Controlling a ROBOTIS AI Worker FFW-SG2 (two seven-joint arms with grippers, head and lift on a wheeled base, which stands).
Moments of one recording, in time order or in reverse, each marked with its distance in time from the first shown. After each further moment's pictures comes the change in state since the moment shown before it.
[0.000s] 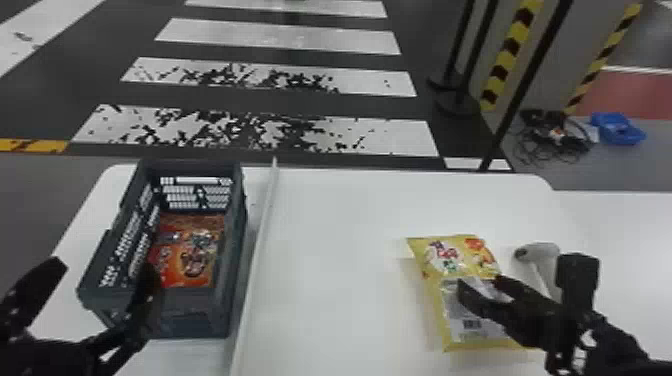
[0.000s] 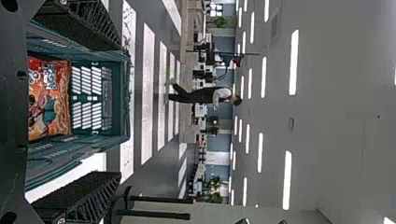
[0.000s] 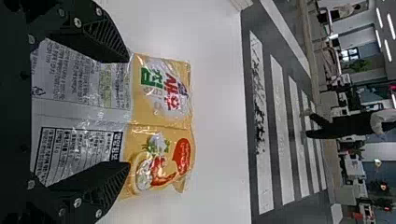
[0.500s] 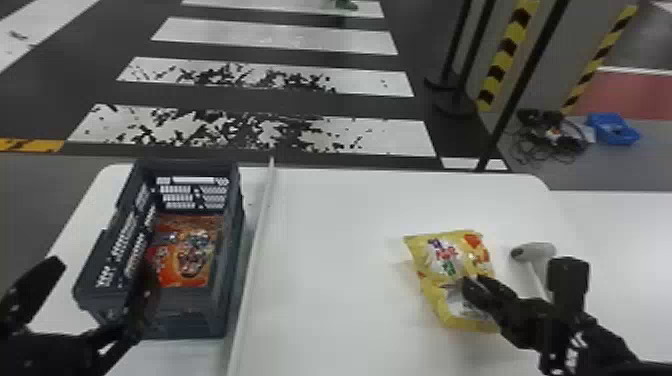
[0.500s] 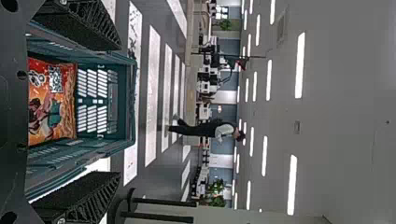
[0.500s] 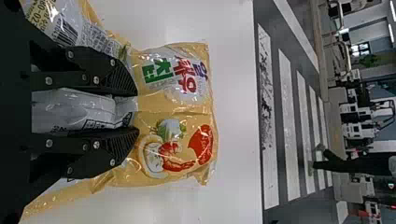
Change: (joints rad) left arm -0.040 0.002 0.001 0.035 0.022 0.020 0.000; right arm -0.018 0.000 0.016 0.070 0.039 -0.073 -0.004
